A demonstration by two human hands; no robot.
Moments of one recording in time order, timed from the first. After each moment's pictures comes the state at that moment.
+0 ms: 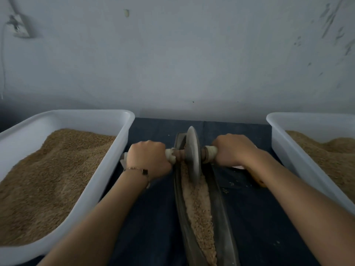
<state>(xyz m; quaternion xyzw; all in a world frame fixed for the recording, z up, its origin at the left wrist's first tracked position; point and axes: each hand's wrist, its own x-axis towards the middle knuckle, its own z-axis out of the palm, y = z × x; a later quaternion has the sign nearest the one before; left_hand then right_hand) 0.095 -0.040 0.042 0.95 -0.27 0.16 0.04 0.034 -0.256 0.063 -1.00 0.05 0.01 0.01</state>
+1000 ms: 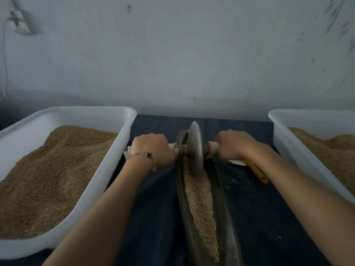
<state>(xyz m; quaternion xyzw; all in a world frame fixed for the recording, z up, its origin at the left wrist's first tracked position) 0.096 -0.045 0.061 0.97 -0.23 0.02 0.04 0.039 -0.256 0.064 -0.99 0.09 0.05 0.04</state>
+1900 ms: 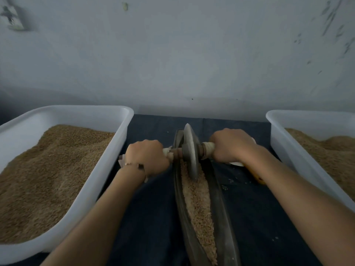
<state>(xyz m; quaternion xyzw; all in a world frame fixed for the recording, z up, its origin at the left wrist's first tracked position) 0.095 -0.033 0.047 0.97 -0.24 0.01 0.09 0.036 -0.246 0.070 -1.00 0.06 0.01 -0.02</state>
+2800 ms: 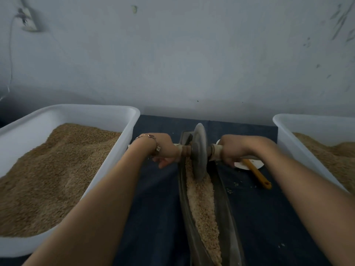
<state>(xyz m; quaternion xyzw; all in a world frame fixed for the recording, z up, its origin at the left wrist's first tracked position) 0.122 -0.054 0.075 0.94 -0.26 -0.22 0.03 0.057 -0.265 0.069 -0.97 0.09 0.20 0.12</state>
